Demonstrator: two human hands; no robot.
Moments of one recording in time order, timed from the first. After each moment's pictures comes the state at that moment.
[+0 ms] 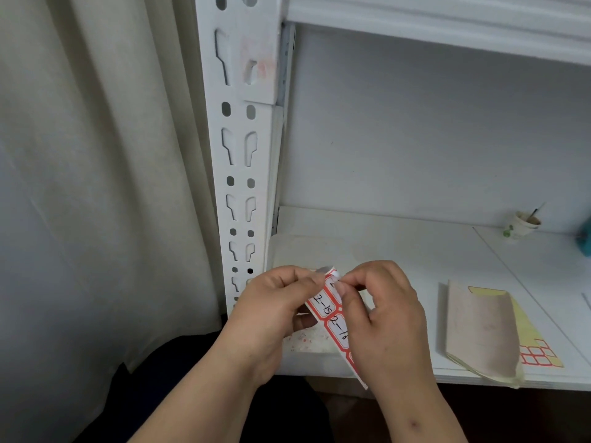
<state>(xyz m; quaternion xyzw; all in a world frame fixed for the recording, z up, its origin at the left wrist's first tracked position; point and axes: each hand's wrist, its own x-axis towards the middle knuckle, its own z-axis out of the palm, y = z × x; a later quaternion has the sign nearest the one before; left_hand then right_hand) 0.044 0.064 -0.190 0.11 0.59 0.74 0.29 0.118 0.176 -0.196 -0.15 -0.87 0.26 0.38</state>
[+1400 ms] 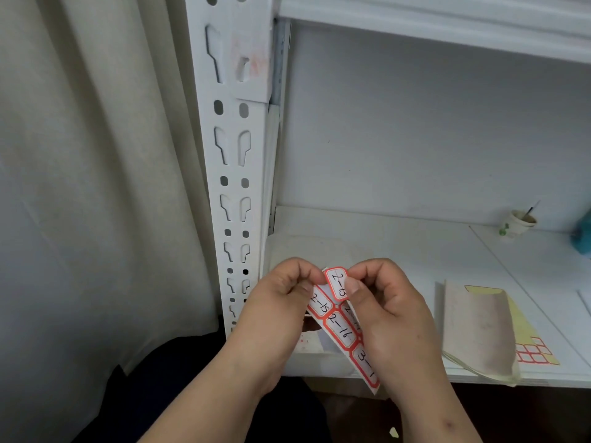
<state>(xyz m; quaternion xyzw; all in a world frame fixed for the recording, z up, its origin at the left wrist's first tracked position) 0.053 0.071 -0.188 0.11 0.67 0.69 0.23 0.129 0.176 -0.175 -0.22 -0.80 0.49 0.27</state>
